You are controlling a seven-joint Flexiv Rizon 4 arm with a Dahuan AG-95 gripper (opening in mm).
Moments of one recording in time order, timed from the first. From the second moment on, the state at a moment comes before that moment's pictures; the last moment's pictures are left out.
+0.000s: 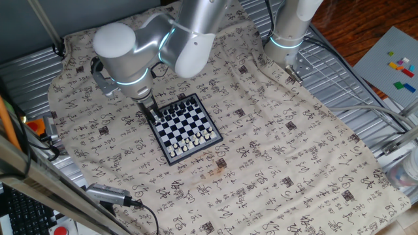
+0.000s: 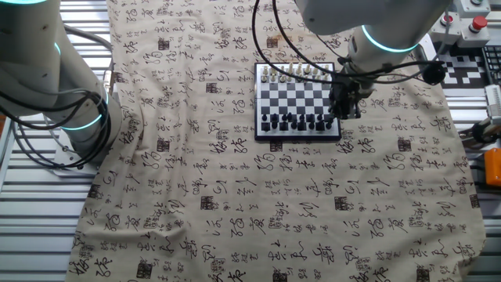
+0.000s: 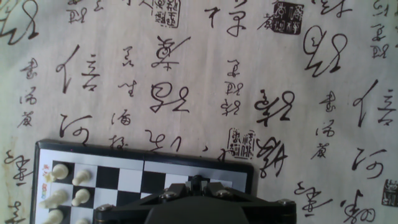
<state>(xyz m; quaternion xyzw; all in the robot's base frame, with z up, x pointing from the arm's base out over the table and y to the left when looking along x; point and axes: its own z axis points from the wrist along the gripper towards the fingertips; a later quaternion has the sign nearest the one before) 0.556 0.039 0.044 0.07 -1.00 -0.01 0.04</state>
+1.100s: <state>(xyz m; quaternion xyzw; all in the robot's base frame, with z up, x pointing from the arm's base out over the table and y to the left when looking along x) 0.557 0.038 0.039 0.07 -1.00 -0.01 0.05</state>
